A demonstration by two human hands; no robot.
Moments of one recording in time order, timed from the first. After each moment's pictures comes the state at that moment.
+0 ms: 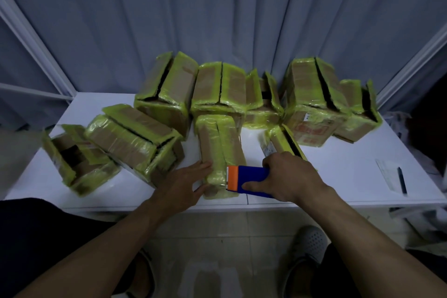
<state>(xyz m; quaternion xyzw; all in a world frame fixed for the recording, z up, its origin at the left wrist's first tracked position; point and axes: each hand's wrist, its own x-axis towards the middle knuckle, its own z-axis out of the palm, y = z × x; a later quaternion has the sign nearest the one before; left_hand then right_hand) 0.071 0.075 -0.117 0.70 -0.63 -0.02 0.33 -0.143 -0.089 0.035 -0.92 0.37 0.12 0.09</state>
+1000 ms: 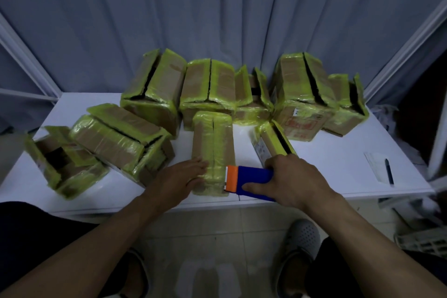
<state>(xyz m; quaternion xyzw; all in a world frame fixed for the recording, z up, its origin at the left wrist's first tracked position) 0.076 0.064 -0.111 0.68 -0.67 -0.04 0.29 -0.177 -0.085 0.045 -0.91 0.38 0.08 0.13</state>
